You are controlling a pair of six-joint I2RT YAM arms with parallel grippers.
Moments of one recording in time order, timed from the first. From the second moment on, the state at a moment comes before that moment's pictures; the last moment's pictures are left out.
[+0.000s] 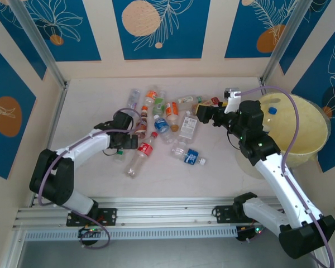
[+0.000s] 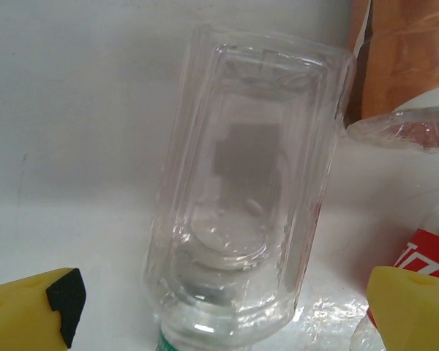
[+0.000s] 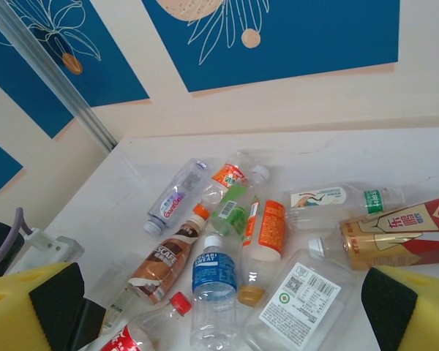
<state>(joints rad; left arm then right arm) -0.43 1.52 0.97 -0.65 -0.18 -0.41 0.33 0.93 0.98 -0.31 -0.17 0.33</state>
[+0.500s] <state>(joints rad) -0.37 1.61 0.90 -0.47 -0.10 -0.33 0.33 0.92 0.97 -0.34 -0.15 0.32</state>
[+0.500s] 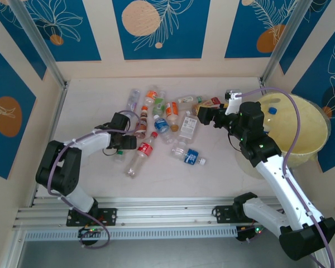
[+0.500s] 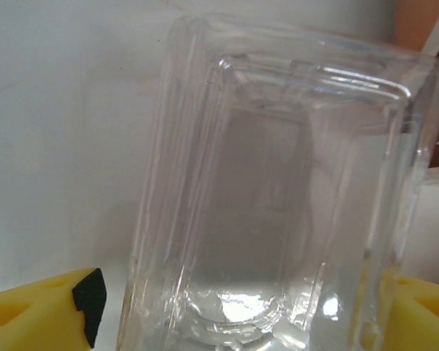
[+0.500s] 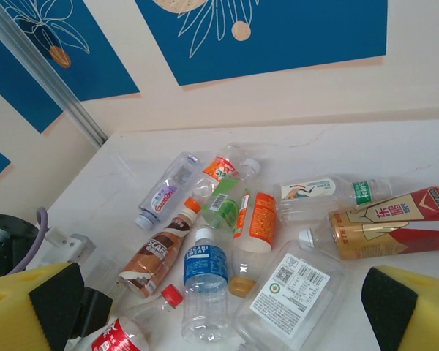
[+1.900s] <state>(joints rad) -0.72 1.20 0.86 -0.10 0.16 -0.02 0.34 1.07 1.05 -0.43 -0.32 0.58</state>
